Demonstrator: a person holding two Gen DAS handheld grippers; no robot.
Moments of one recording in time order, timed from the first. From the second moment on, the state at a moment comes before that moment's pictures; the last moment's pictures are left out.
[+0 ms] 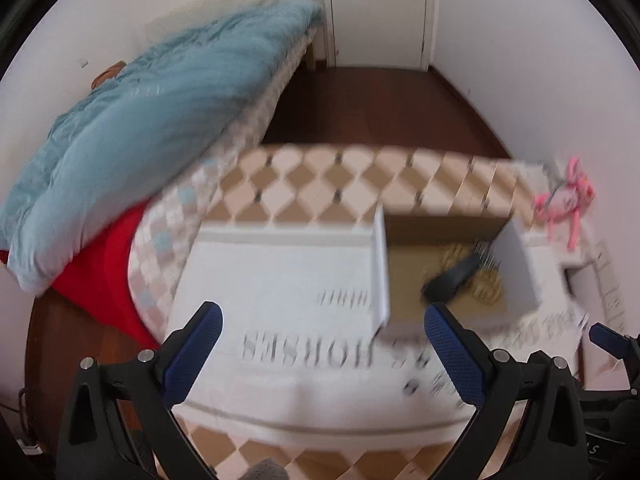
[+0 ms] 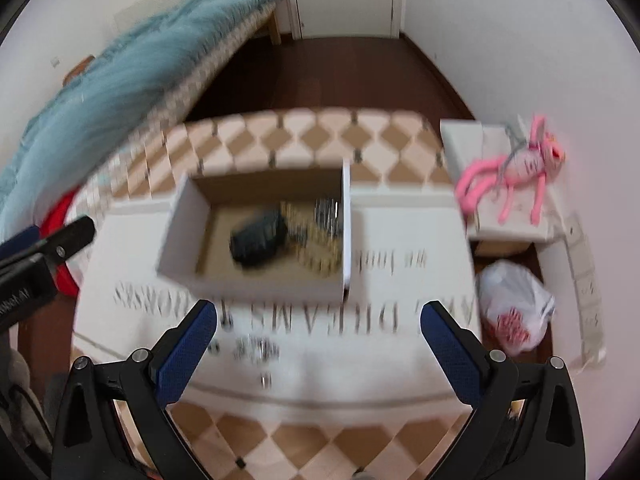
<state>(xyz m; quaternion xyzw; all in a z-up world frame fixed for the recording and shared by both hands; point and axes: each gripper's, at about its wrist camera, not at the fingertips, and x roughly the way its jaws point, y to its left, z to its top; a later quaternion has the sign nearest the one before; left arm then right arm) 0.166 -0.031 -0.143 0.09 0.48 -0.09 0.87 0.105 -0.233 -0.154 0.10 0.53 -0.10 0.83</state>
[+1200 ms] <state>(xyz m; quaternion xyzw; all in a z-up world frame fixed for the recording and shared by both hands) 0.102 -0.136 -0.241 0.09 0.58 -0.18 0.79 0.047 -0.288 -0.247 0.18 0.54 -0.14 0.81</state>
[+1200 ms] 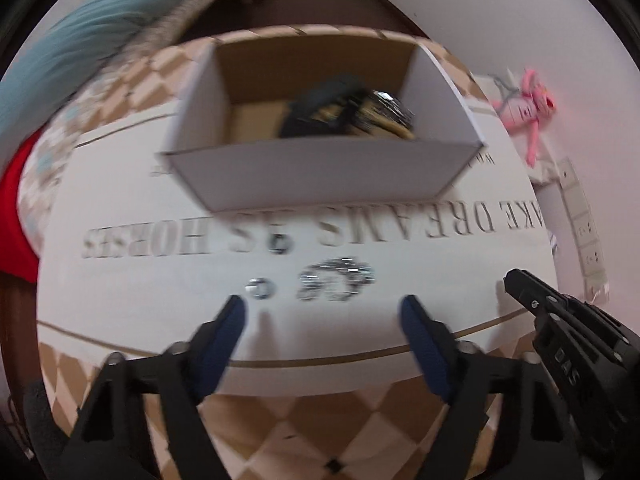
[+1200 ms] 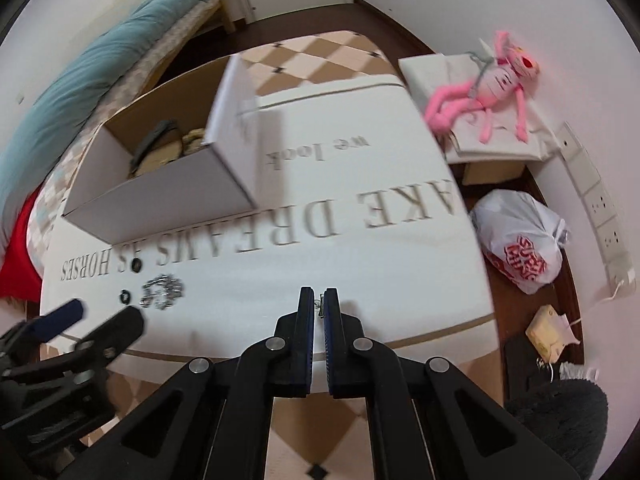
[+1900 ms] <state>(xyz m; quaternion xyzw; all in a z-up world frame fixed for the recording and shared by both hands) 0.111 -0.150 -0.212 0.09 0.56 -0.23 0.79 0.031 -0.302 -0.230 0.23 0.52 -0.13 0.81</state>
